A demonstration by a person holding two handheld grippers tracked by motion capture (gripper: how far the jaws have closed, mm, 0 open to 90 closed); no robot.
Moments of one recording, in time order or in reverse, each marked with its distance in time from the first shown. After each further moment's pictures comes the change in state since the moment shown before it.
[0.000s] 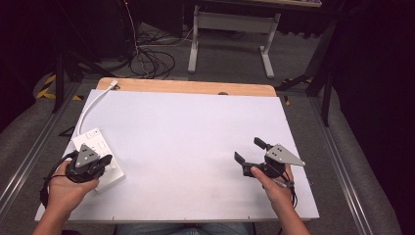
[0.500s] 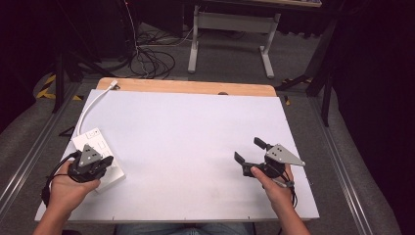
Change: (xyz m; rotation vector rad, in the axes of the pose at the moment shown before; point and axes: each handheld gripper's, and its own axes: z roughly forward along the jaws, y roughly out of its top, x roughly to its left) left arm -0.001 -0.001 0.006 0.041 -0.010 0.019; right arm 0.000 0.000 0.000 0.000 0.000 0.000
